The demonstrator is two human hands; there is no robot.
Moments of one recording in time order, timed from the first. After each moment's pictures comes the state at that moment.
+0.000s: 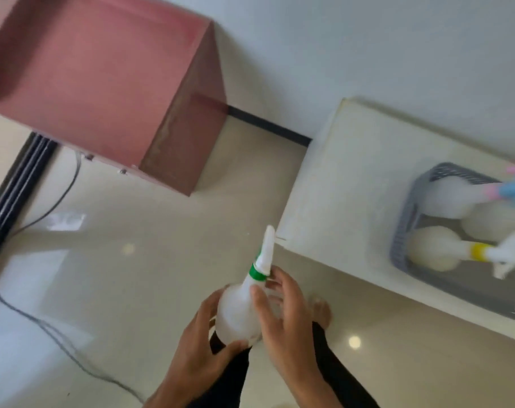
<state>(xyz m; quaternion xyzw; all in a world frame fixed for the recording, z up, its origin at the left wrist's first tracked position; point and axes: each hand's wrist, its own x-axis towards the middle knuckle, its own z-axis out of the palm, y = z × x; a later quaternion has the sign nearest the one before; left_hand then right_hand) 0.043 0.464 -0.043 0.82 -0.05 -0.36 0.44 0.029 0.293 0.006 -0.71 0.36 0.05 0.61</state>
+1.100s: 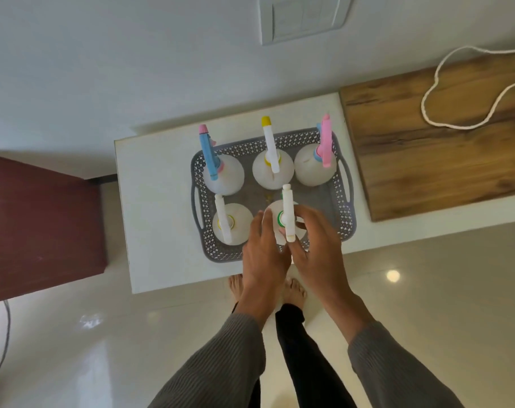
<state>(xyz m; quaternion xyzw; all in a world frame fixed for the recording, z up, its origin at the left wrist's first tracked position) -0.076 -0.022 -0.018 0.88 -0.32 -0.26 0.24 -0.154 -0.087 0.013 -0.77 0.41 -0.18 0.45</state>
